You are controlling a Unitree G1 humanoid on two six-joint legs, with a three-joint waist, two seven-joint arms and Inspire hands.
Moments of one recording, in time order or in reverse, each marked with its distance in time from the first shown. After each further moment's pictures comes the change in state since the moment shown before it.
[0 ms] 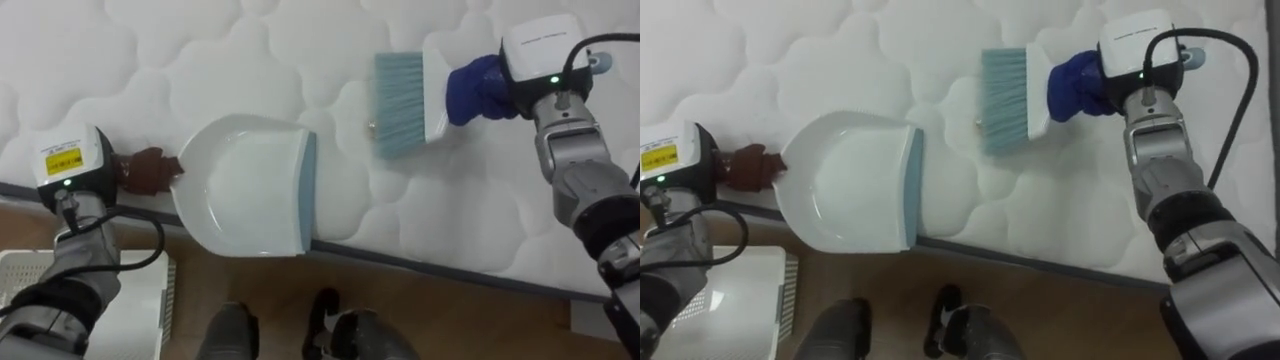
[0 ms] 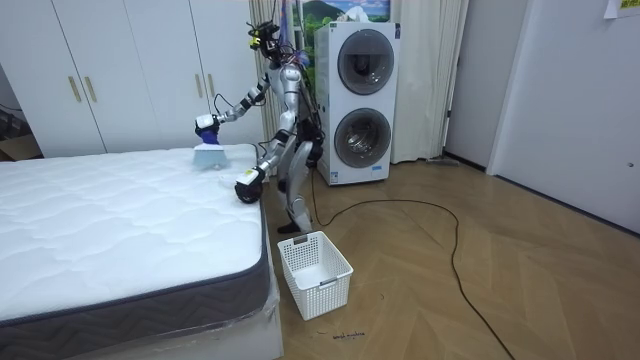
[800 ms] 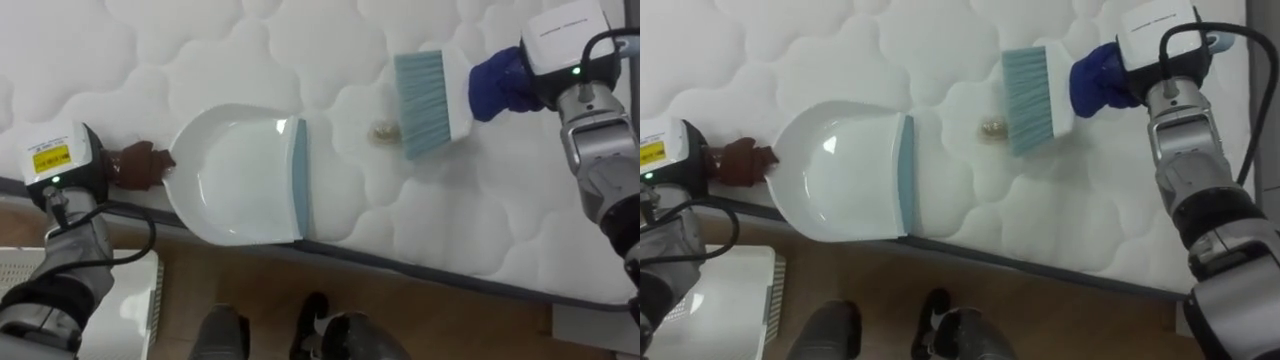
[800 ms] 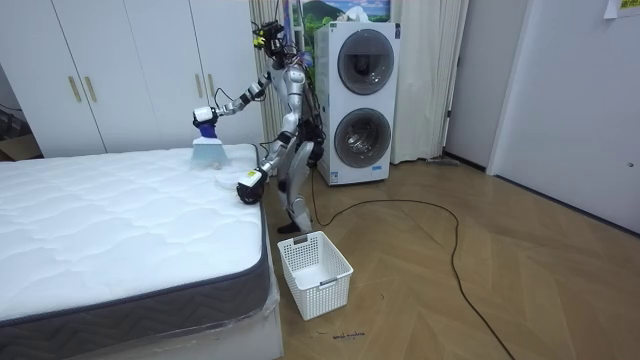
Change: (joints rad) left arm -0.006 0.019 0.020 -0.013 -0.038 0.000 -0.008; right arm 0.000 -0.079 0.000 0.001 -0.073 -0.003 -0.005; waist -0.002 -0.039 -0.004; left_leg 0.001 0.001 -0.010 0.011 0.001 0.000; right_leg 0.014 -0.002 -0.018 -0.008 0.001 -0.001
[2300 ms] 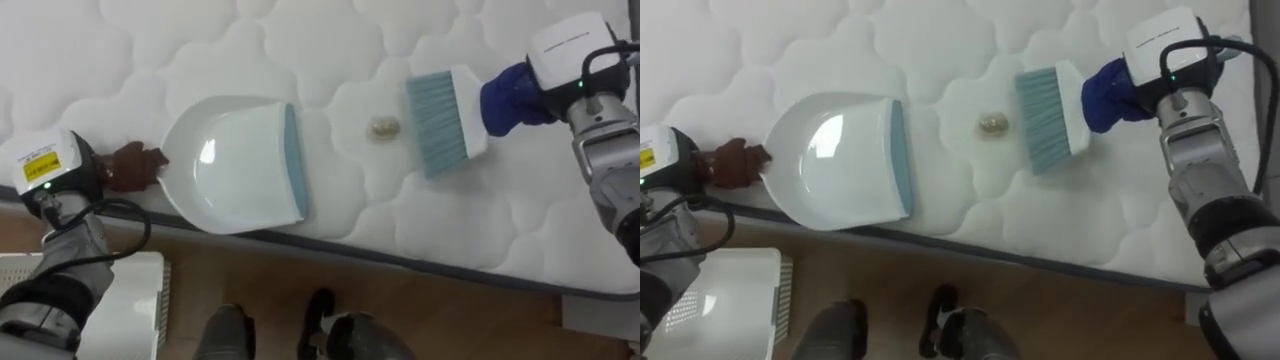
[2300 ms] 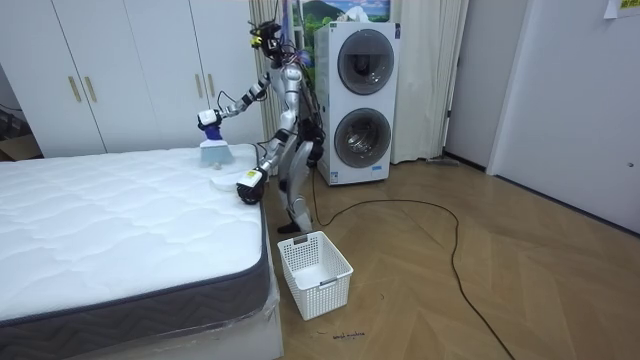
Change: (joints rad) left arm -0.001 0.002 -0.003 -0.001 -0.156 0.024 -0.021; right arm 0.035 -0.046 0.062 -0.004 -0.034 0.003 0.000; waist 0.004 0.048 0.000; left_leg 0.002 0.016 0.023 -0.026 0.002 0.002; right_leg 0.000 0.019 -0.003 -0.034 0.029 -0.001
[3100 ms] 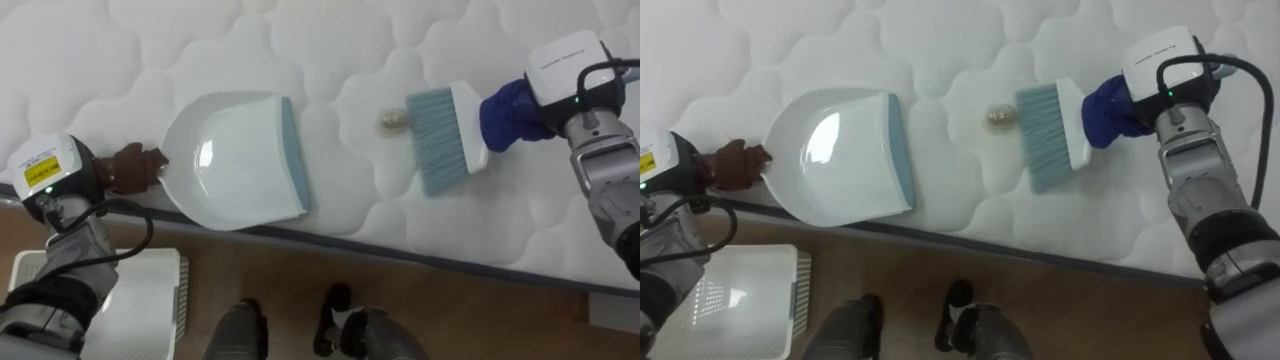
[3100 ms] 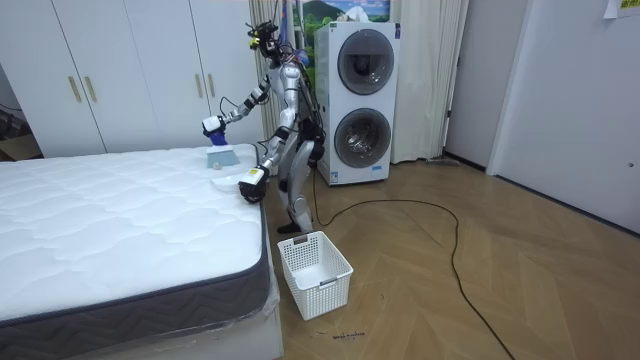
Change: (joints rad) left arm 0.002 -0.010 0.000 -0.008 -0.006 0.022 0.004; right arm 0.042 0.001 0.000 -0.015 -0.002 0.014 0.037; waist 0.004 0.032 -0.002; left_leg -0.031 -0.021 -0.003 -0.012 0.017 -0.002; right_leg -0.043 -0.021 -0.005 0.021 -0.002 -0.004
